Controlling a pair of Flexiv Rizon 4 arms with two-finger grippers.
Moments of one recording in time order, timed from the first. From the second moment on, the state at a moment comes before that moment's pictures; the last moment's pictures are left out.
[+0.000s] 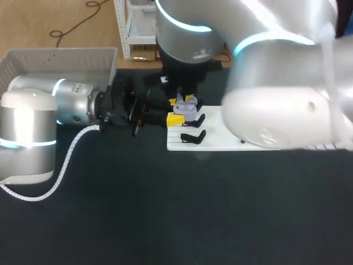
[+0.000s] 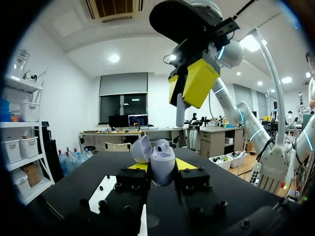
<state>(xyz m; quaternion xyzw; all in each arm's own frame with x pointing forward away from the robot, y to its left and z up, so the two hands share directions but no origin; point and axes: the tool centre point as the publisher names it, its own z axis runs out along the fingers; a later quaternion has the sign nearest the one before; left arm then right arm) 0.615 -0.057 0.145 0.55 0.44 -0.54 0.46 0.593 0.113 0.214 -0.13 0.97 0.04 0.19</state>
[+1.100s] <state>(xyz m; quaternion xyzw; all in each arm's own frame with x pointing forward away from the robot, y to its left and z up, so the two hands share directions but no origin) 0.615 -0.057 0.145 0.55 0.44 -0.54 0.46 0.606 0.110 0.189 -0.15 0.96 0.04 0.23</state>
